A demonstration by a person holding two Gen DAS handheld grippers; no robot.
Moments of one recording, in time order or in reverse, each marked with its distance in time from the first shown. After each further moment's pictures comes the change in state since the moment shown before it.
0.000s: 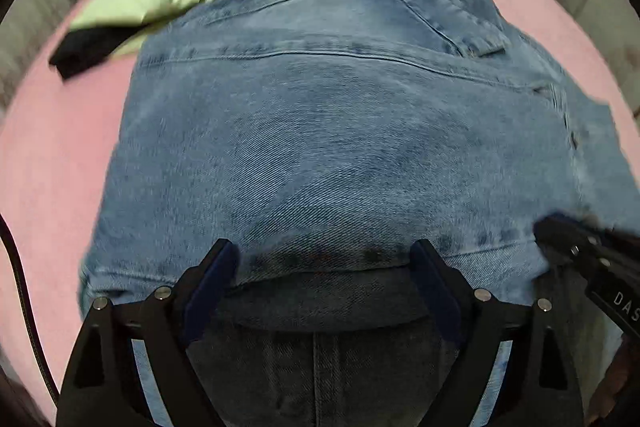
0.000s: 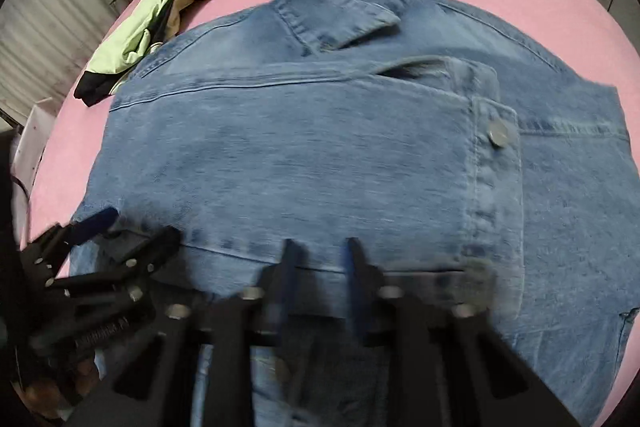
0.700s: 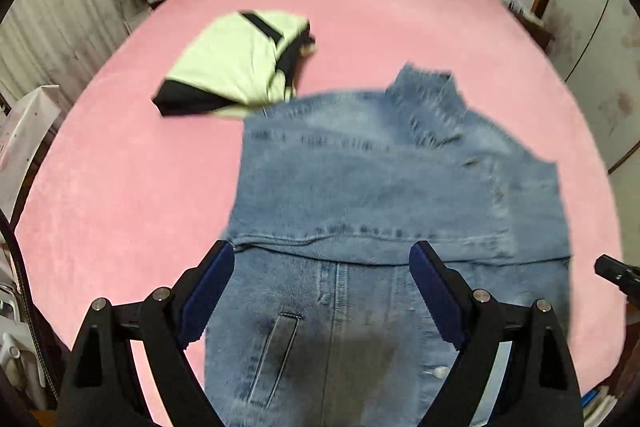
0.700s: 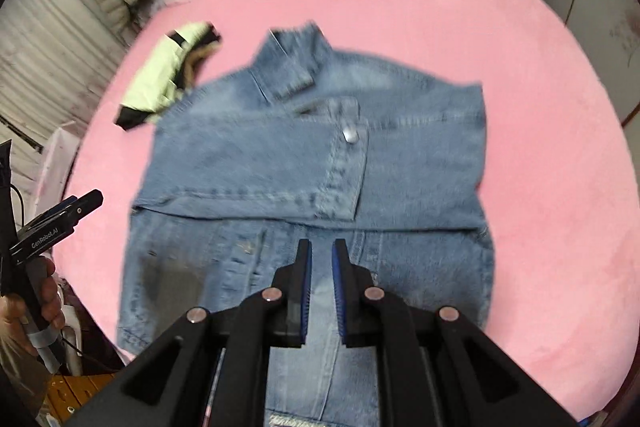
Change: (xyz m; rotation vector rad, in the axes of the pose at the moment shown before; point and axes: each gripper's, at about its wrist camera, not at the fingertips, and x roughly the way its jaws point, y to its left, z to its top) left arm -0.216 0.014 -0.010 -0.072 -0.161 0.058; right arm -0.198 -0.073 -0.036 0.046 -0.064 0.029
